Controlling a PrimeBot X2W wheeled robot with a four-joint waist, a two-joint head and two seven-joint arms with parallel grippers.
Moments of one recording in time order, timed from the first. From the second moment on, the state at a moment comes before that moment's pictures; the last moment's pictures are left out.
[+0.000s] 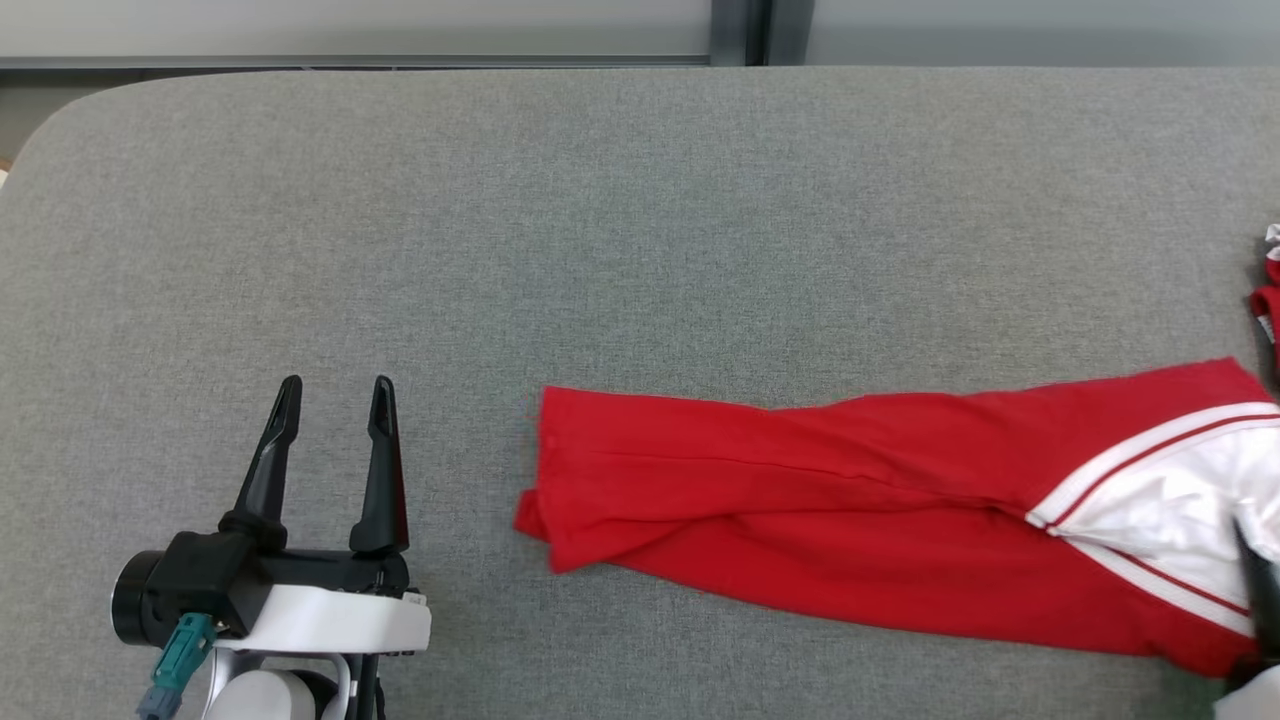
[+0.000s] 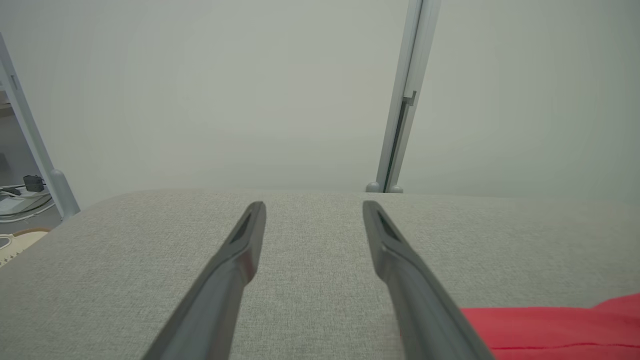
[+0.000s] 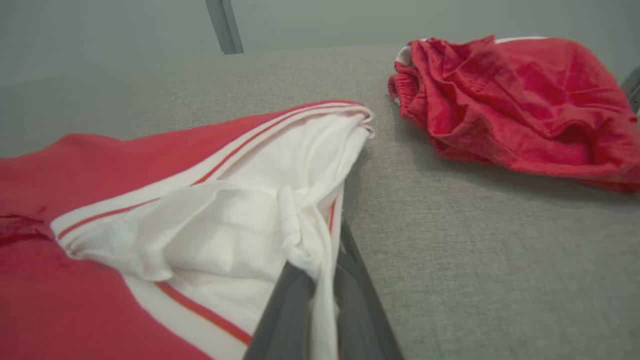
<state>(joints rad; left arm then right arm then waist) -0.08 0.06 -0.08 0.02 -0.22 0.01 -0.26 0.07 -0.35 -0.06 0.22 0.41 0.13 -0.10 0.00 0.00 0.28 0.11</state>
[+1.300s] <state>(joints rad) -0.10 0.05 -0.17 0.03 -0.26 0.03 -0.26 -0.29 -0.18 0.69 0.18 0.43 0.13 0.05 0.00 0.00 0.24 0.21</state>
